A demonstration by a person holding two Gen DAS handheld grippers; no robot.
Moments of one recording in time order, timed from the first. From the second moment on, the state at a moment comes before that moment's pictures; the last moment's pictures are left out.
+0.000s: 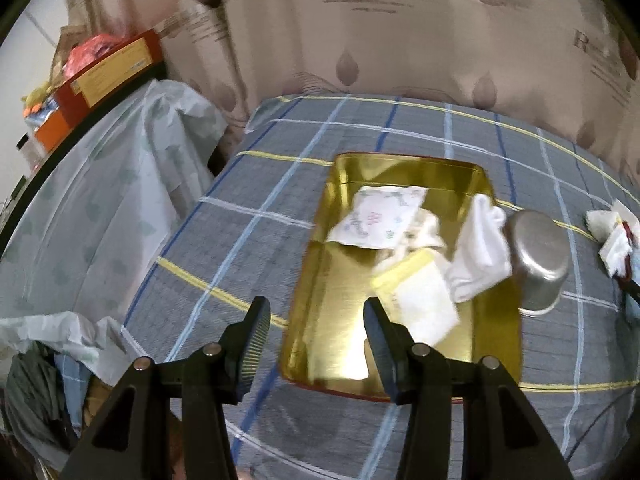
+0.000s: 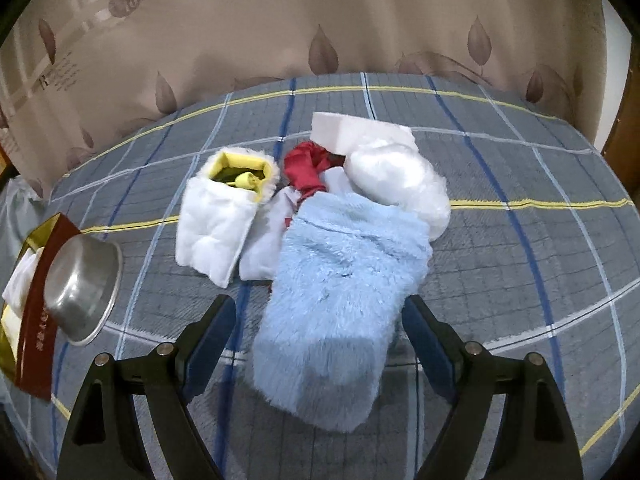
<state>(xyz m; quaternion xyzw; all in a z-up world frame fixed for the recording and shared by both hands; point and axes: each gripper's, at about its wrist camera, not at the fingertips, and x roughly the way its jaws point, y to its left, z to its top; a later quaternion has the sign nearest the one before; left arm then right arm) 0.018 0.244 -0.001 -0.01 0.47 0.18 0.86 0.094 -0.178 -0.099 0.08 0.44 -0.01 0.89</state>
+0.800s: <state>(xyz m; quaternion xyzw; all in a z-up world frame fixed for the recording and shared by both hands) 0.044 0.120 -0.009 0.06 0.48 0.06 0.87 0.084 -0.187 -0.110 0.07 0.43 0.01 0.90</state>
